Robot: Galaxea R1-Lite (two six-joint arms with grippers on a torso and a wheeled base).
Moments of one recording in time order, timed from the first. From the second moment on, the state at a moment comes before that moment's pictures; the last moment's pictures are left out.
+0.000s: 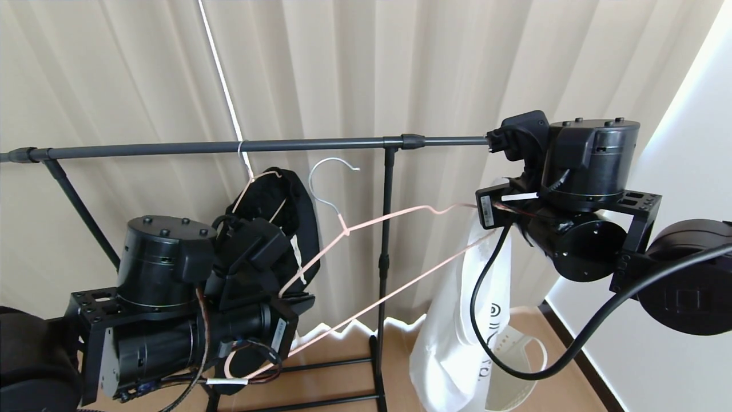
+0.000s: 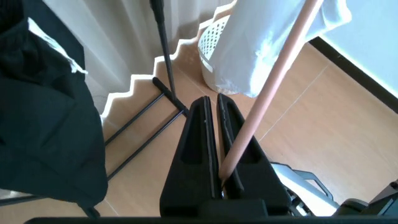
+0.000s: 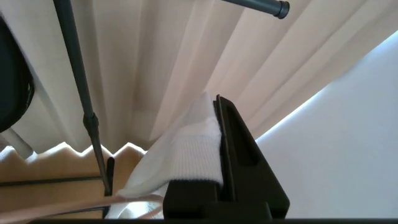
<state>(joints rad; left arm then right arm) -0.60 1.56 -0.64 -0.41 -0.06 0.05 0.64 1.75 -1.04 -0.51 -0.75 -0.12</state>
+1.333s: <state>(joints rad) -0.73 1.69 -0.78 -0.41 0.13 -0.03 0.71 1.86 -1.12 -0.69 -0.98 -0.12</state>
